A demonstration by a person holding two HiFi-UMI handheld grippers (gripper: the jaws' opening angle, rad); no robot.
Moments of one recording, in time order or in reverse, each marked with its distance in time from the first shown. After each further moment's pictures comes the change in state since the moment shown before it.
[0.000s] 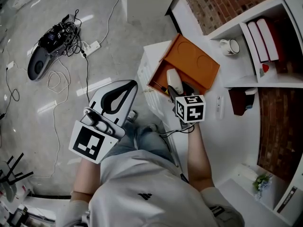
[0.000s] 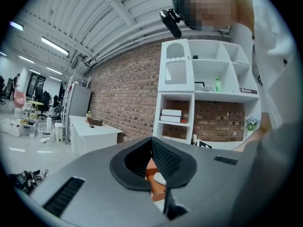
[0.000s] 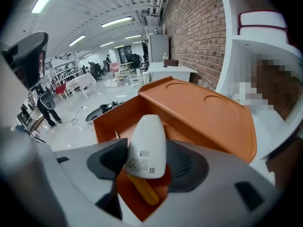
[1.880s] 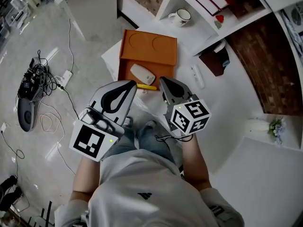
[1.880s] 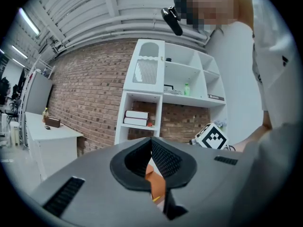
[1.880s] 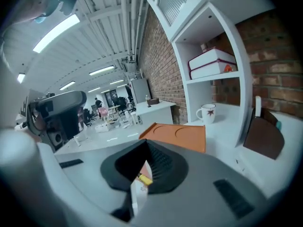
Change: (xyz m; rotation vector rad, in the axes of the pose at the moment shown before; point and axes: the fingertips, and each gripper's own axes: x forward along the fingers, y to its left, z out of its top) left arm 0.047 -0.087 0.013 0.054 -0.016 -0.433; right arm -0.142 0.004 0.037 0.291 -0.505 -0.080
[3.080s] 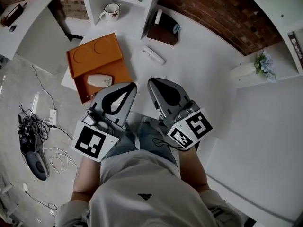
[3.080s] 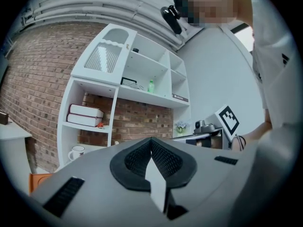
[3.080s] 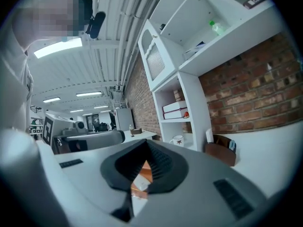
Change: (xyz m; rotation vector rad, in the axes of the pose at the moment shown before) left arm 0.076 -0.137 -0.001 0.051 0.026 -0.470; right arm -0.161 -0.014 0.045 0.033 -0.379 -0.237
